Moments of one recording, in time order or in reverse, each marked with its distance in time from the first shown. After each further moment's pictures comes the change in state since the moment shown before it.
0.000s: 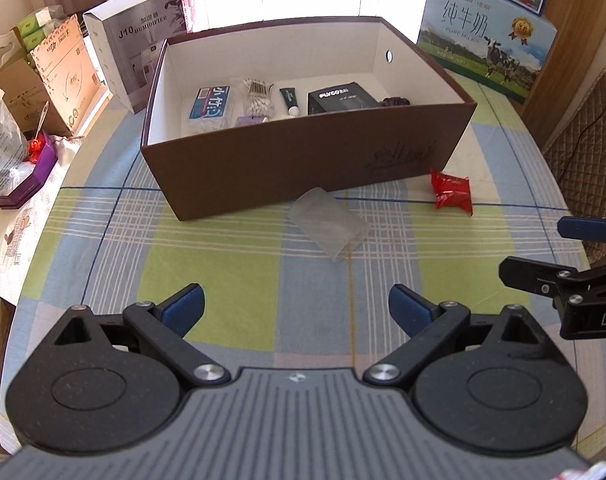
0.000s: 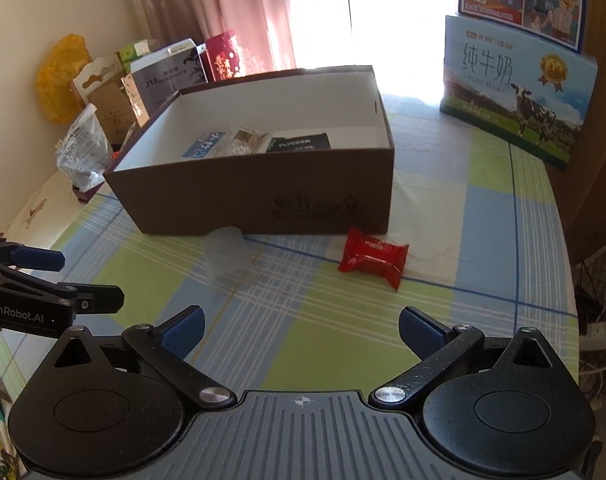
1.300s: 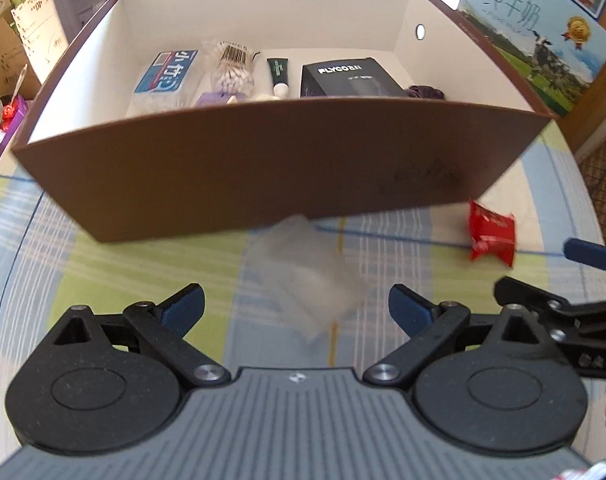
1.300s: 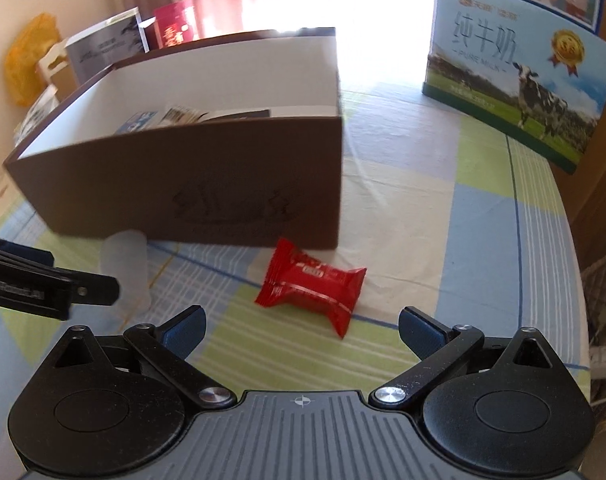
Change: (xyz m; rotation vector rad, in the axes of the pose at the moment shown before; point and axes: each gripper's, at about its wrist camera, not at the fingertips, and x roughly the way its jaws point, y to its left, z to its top) left arm 0.122 -0.021 0.049 -0.097 0.064 -0.014; right arm 0.093 -0.057 0.021 -0.025 0.018 -0.077
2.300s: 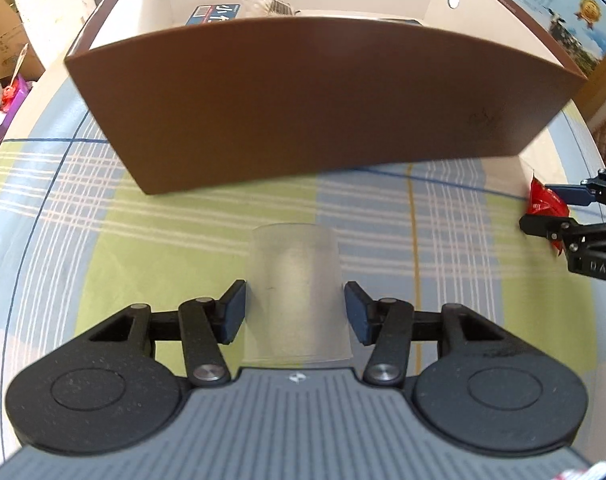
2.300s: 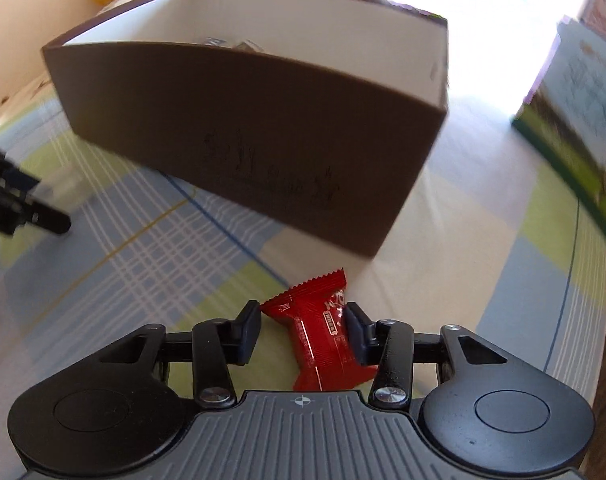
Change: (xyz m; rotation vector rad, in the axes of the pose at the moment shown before) left arm 0.005 0.059 -0.036 0.030 0.065 -0.031; right arm 0.041 0.008 -0.001 -0.319 0.118 0.083
